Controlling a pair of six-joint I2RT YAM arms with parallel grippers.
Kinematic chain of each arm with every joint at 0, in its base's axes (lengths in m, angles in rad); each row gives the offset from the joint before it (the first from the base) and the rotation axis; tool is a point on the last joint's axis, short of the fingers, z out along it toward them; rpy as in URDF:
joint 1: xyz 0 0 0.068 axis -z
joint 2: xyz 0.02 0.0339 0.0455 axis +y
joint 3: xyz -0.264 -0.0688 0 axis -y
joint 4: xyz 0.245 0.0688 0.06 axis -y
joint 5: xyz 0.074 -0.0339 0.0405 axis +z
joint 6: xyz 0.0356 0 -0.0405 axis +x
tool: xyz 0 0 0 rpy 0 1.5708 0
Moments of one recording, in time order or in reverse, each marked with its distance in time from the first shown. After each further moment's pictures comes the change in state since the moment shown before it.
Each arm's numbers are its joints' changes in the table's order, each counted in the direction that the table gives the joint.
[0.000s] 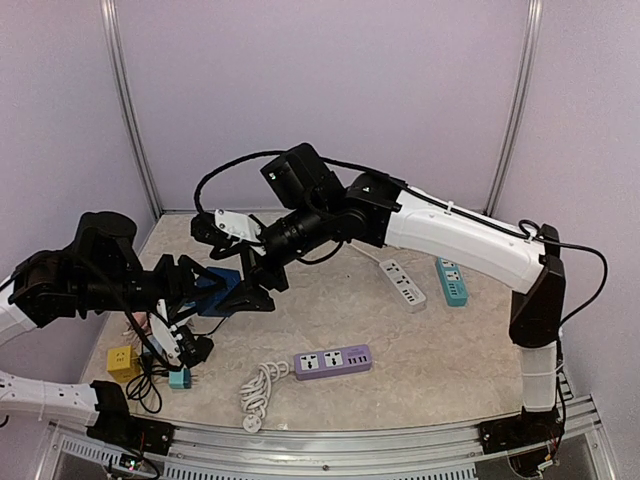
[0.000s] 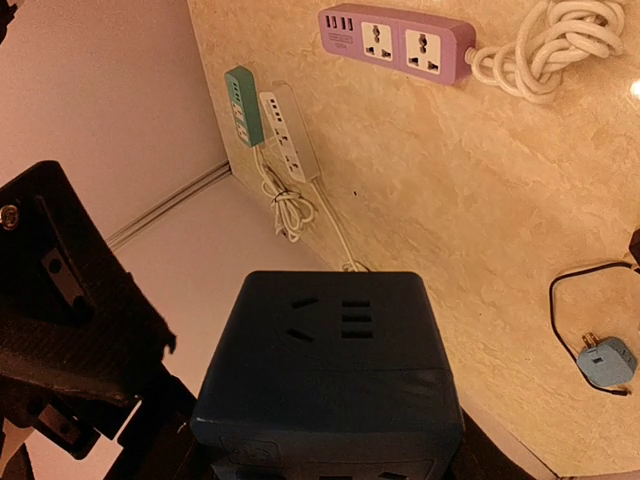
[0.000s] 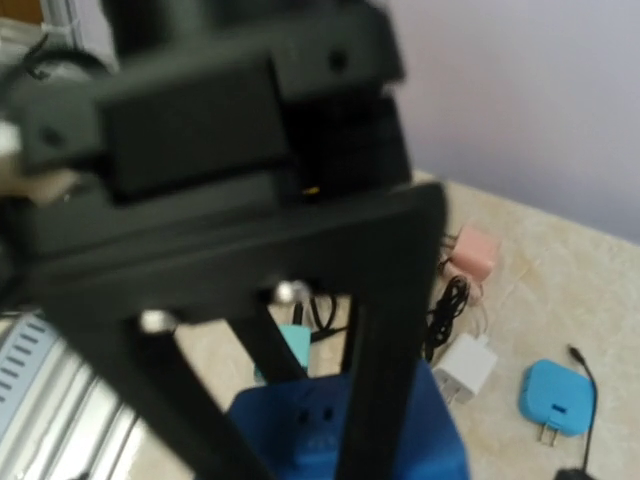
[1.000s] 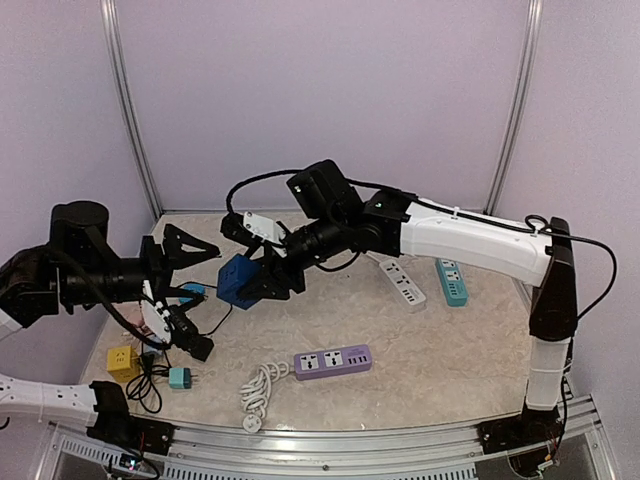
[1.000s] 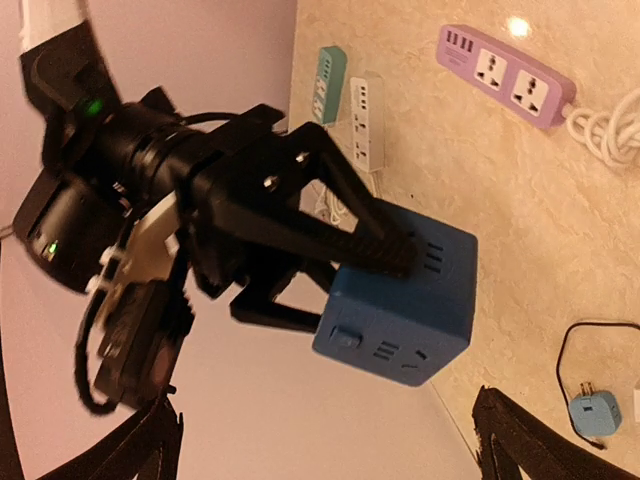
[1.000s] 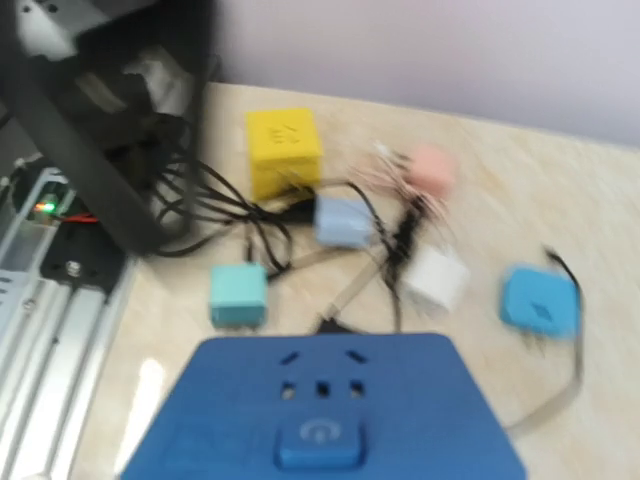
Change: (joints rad) left arm 0.019 -0.056 0.013 0.078 -0.011 -0.162; right arm 0.055 -0.064 -0.238 0.163 -0.039 0.102
